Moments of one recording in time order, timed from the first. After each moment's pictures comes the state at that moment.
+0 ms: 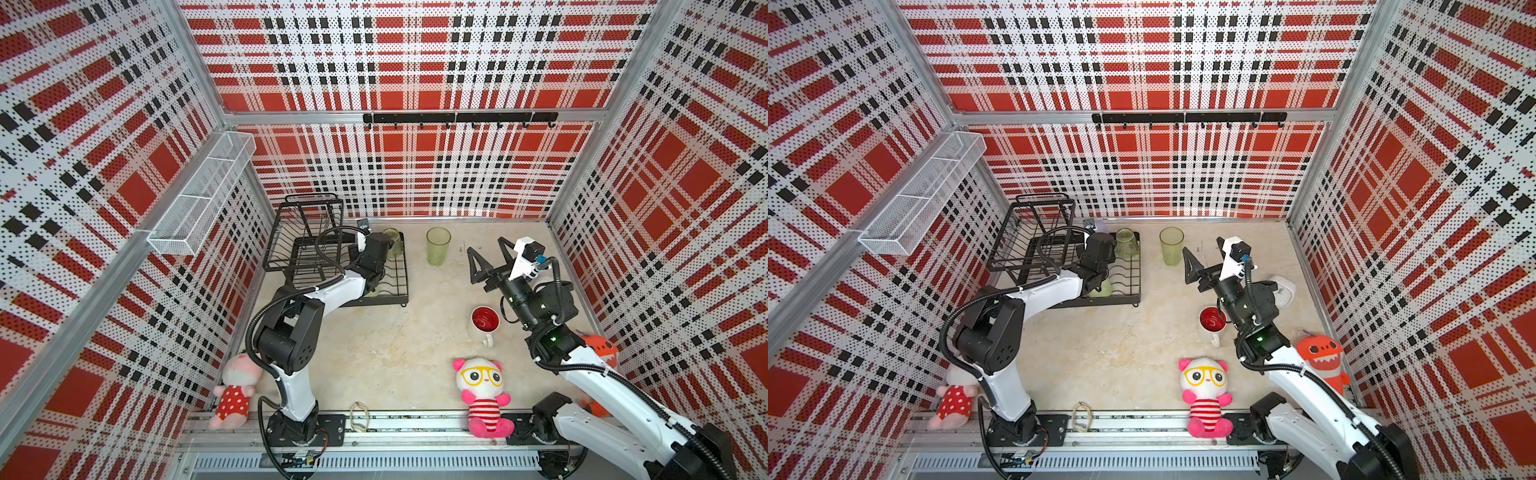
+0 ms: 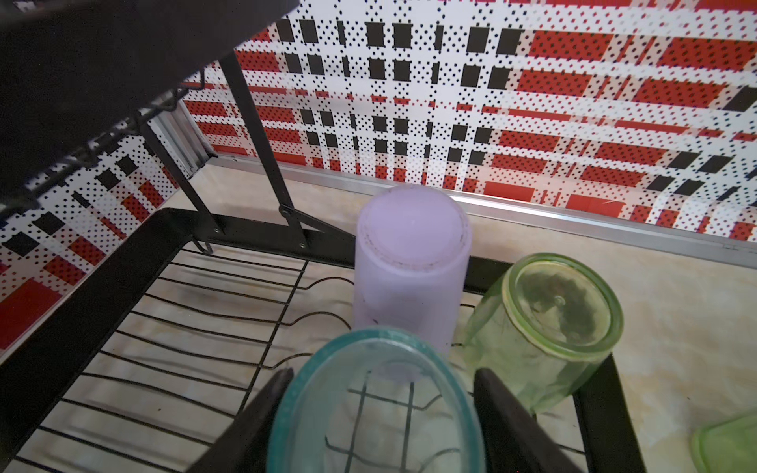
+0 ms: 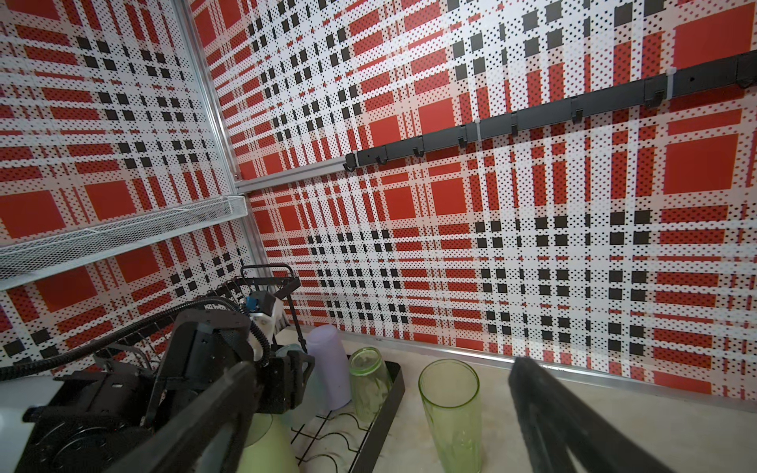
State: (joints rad) left arm -0.46 1.83 1.20 0.13 -0.68 -0.35; right arm 0.50 0.92 0.61 0.57 0.04 0.18
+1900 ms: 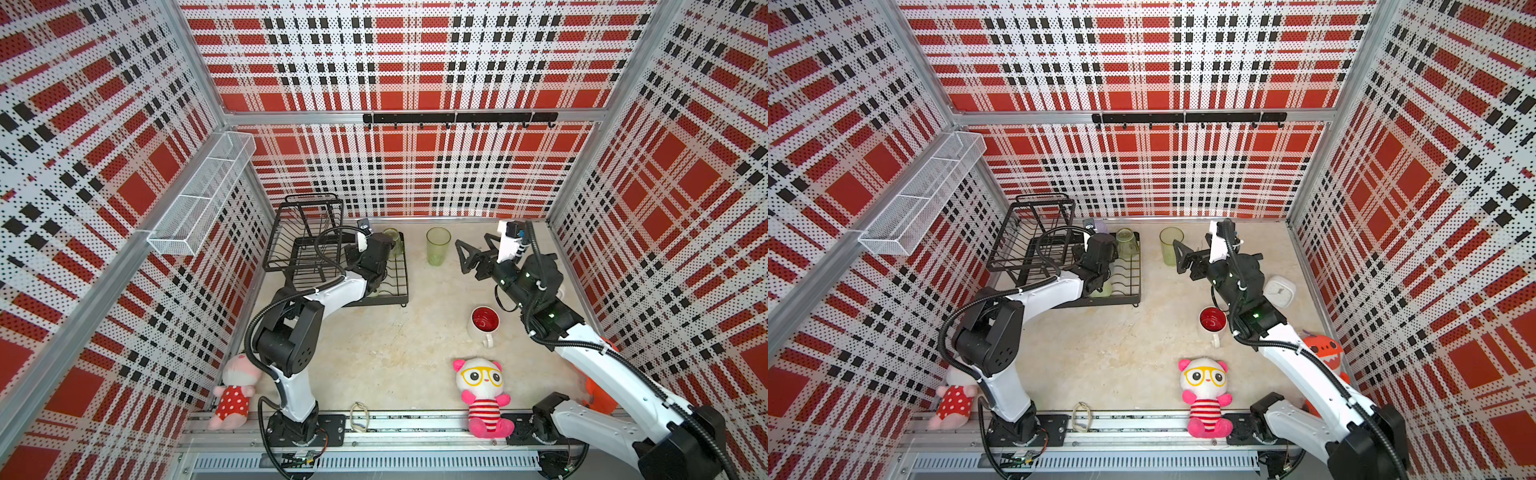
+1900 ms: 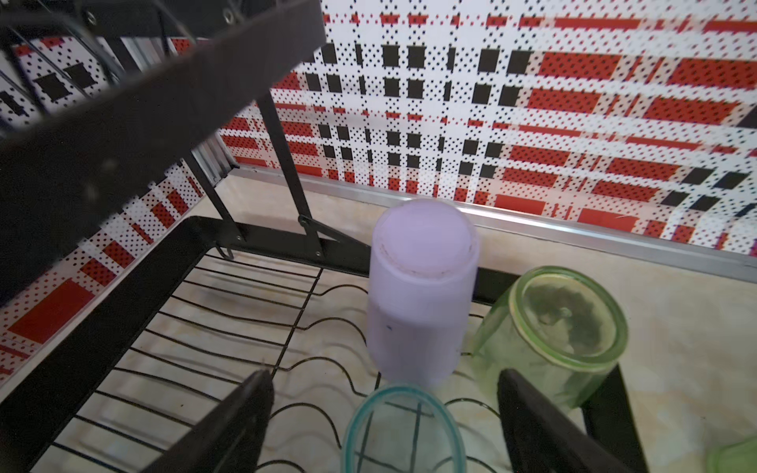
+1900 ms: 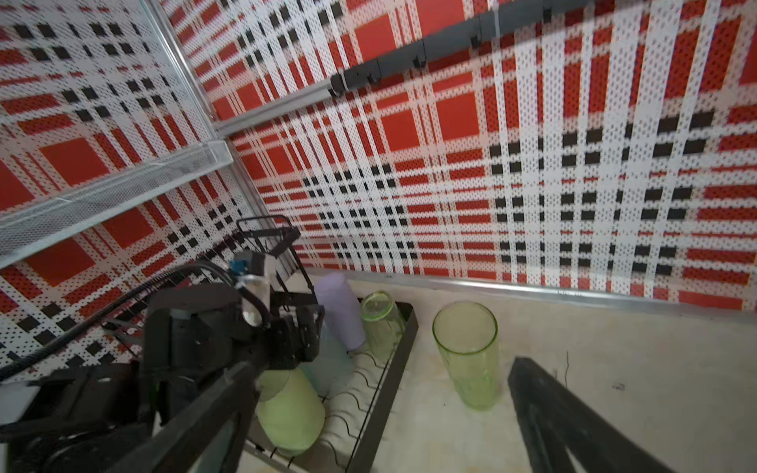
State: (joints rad) left arm -0.50 1.80 1.20 0.12 -0.75 -0.34; right arm 0.47 1.09 0.87 0.18 0.00 0.30
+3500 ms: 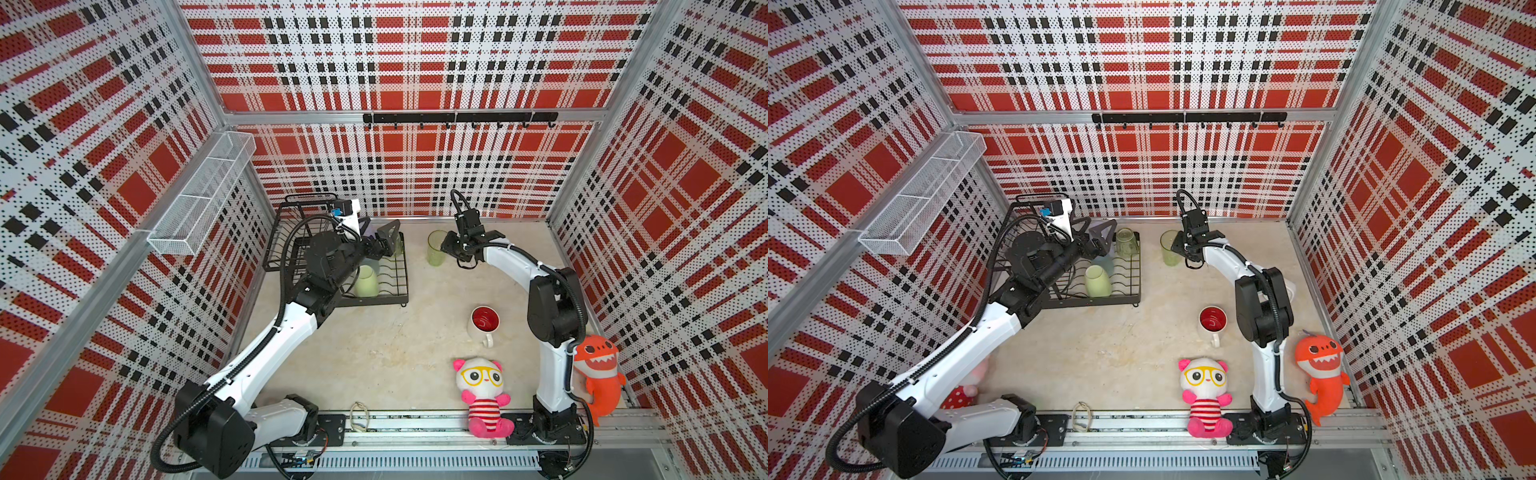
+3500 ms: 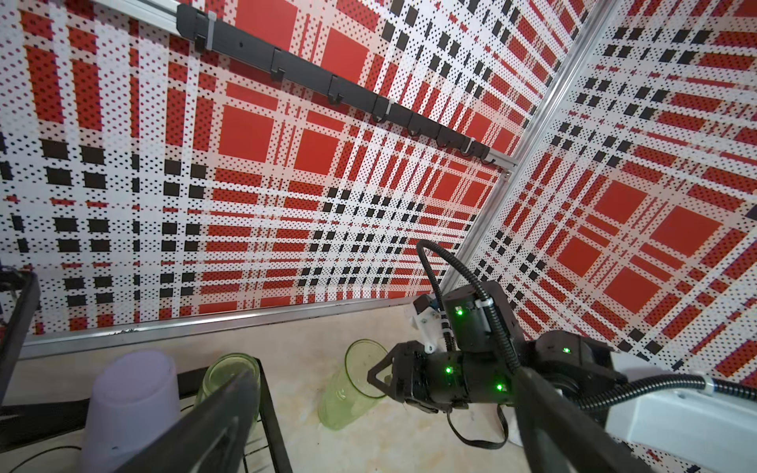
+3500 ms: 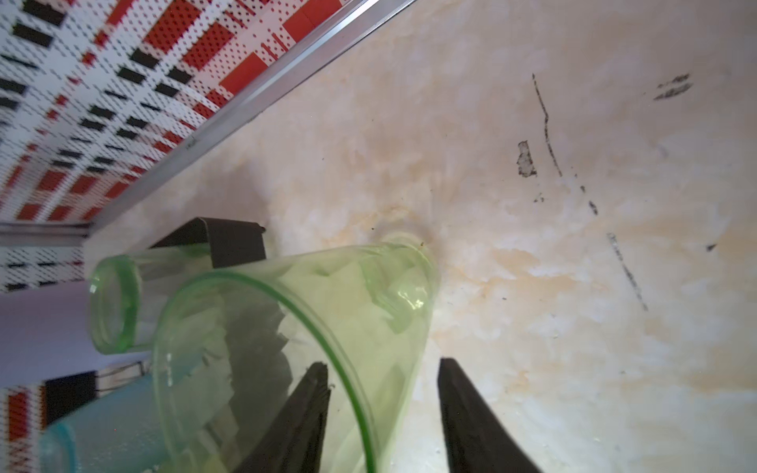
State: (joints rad) left arm -0.45 1.22 1.05 0.22 0.13 -0.36; right arm 0.36 2.06 1.68 -0.46 -0.01 0.75
